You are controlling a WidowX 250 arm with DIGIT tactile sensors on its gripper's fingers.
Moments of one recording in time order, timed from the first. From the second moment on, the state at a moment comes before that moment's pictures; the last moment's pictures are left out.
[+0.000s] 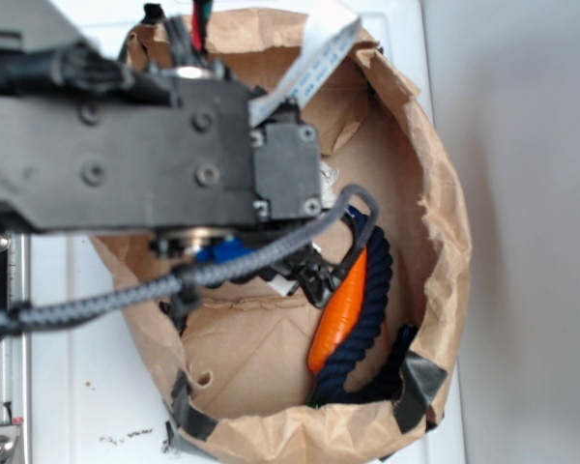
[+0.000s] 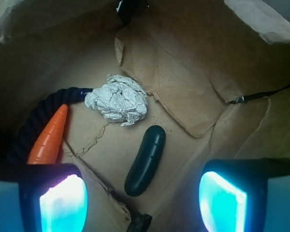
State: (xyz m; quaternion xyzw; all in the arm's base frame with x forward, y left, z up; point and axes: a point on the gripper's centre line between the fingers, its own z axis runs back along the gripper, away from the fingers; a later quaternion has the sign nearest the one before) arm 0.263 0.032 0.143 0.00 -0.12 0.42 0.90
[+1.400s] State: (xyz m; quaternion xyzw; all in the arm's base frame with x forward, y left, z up) arm 0.243 0.021 0.103 0.02 -0.15 0.43 0.89
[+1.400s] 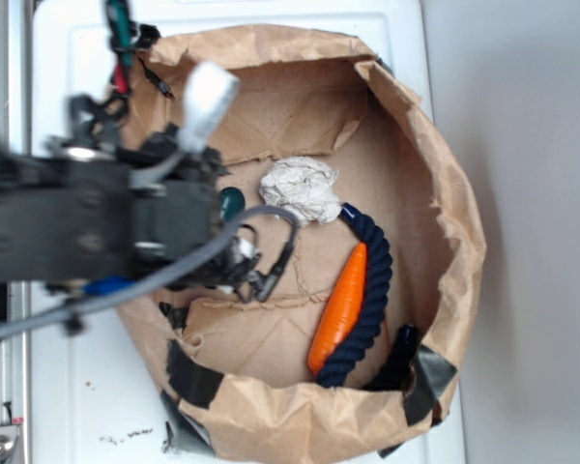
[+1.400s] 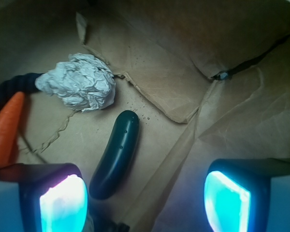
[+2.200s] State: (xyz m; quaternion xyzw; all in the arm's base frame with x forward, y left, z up) arm 0.270 0.018 0.100 0.02 -0.13 0.42 0.90
